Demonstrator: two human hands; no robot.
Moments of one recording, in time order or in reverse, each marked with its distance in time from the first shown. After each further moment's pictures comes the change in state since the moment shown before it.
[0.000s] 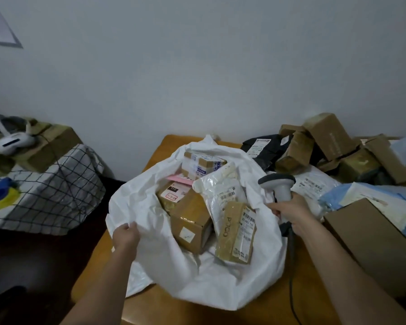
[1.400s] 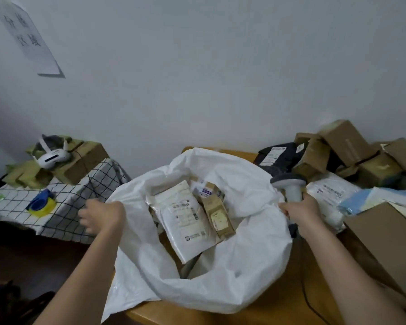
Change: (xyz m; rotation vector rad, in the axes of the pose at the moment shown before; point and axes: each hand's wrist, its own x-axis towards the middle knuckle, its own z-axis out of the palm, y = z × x) left_hand -0.039 0.095 -0.106 0.154 0.464 0.156; right_hand -0.039 -0.021 0.013 -0.028 0.068 -0.067
